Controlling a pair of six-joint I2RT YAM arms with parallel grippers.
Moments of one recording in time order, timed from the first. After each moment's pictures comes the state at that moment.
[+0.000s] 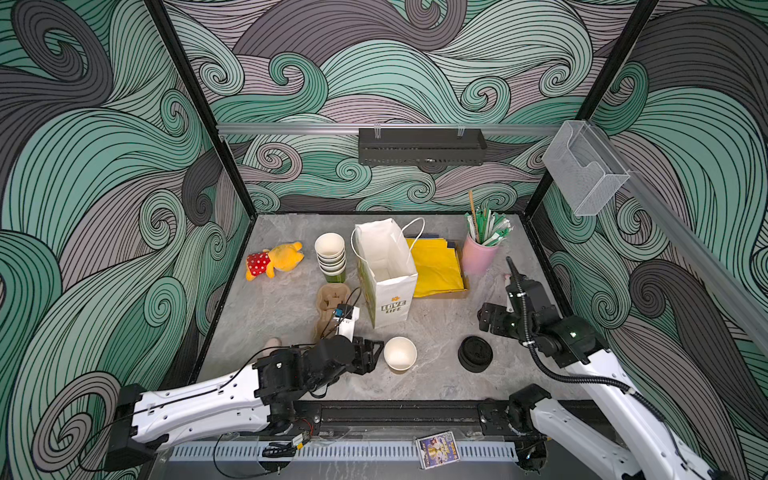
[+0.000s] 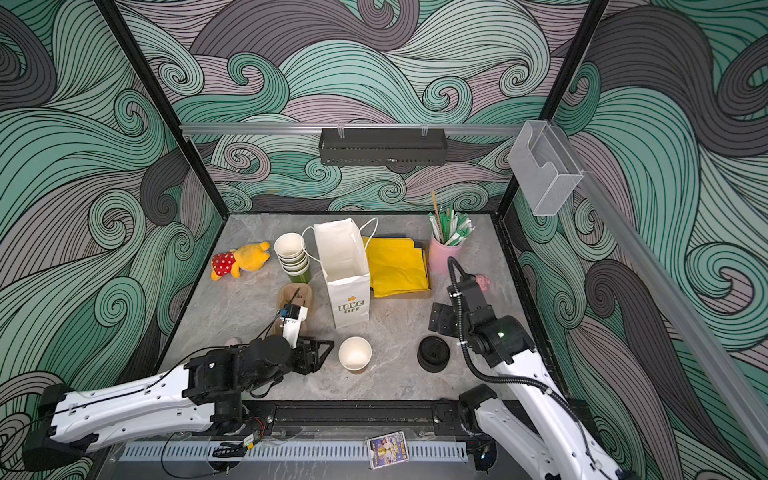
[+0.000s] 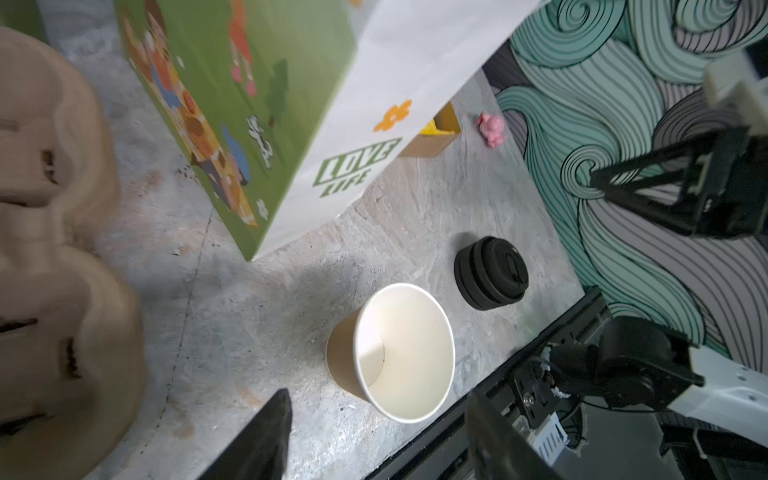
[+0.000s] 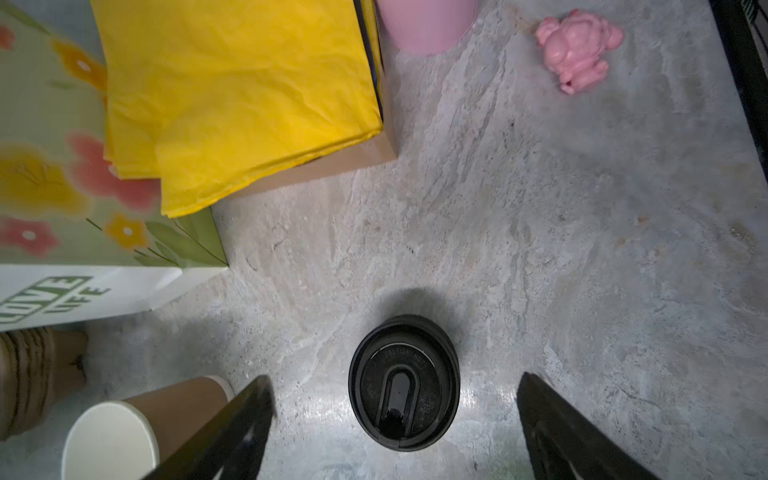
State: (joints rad) left arm -1.22 0.64 0.54 -0.47 -0.40 -0.91; right arm 0.48 0.84 0.89 -1.10 0.18 0.56
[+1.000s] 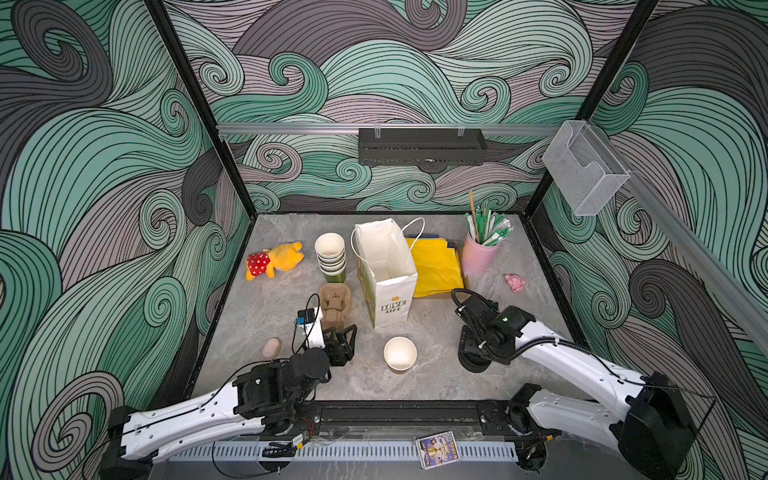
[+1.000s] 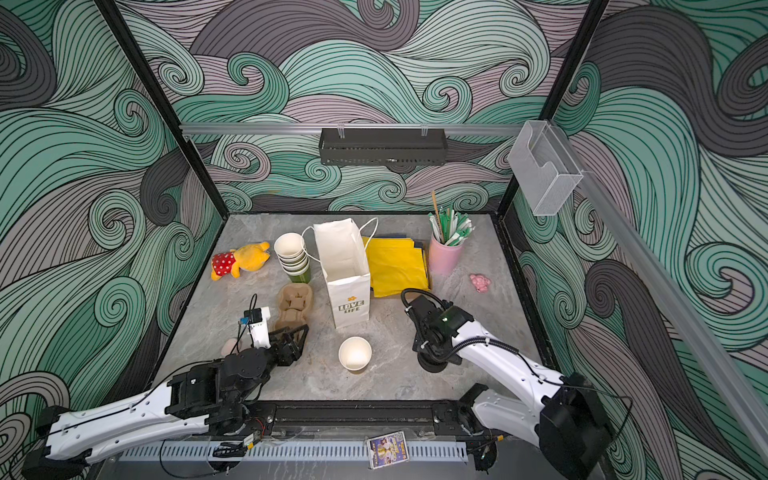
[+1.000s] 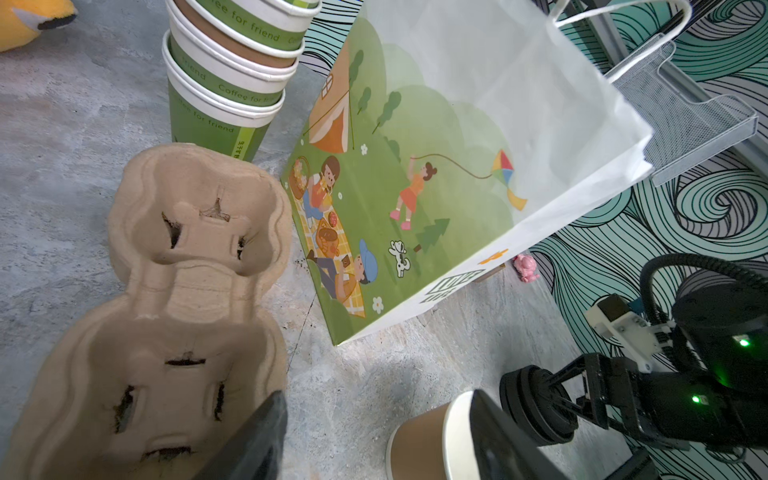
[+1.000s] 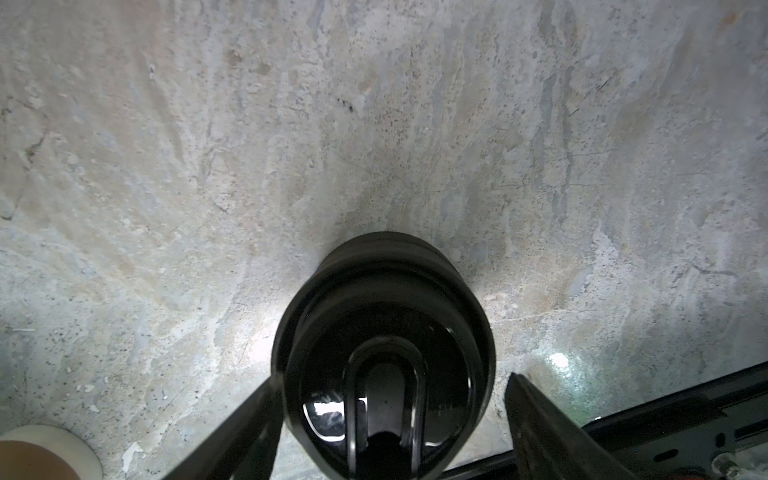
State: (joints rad) left arm -1.22 0.43 0.36 -0.42 -0.70 -0.97; right arm 0.66 1.12 0.69 -1.03 0.21 0.95
